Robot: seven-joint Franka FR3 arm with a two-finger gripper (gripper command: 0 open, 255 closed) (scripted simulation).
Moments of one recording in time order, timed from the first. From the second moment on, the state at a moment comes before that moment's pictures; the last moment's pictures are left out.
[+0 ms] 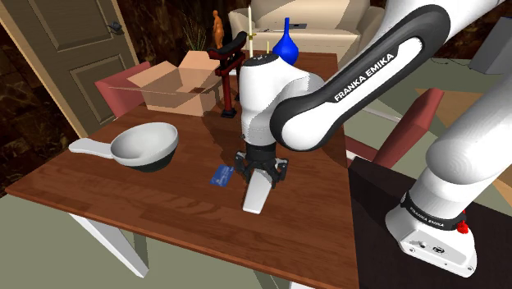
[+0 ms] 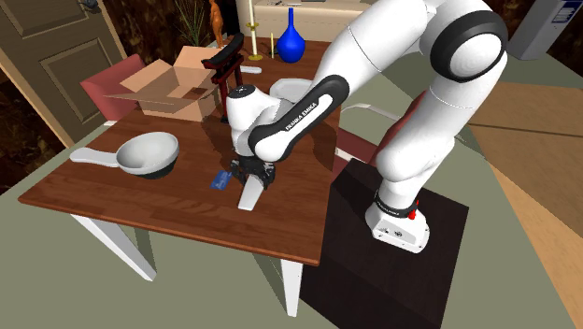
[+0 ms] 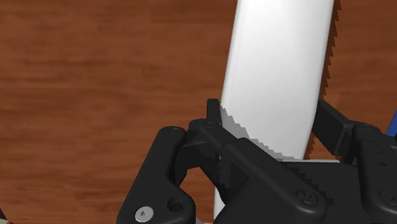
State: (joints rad) arm -0.38 -0.13 0.96 -2.45 0.15 2.38 1.63
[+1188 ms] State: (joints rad) arm -0.32 -0.32 0.85 -2.34 0.27 2.11 1.53
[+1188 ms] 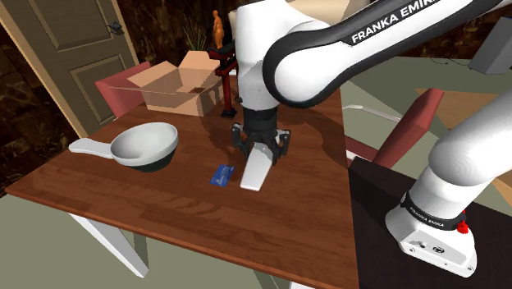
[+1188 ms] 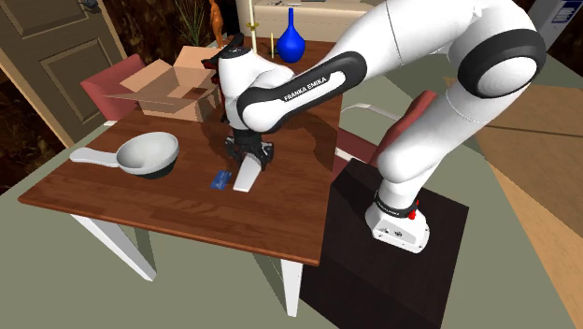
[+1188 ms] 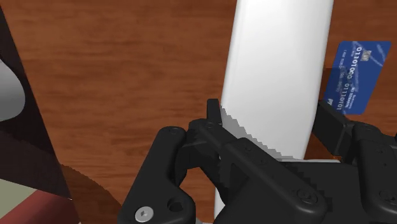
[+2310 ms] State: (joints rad) arm -0.53 0.01 0.72 -2.09 -0.01 2.10 1.36
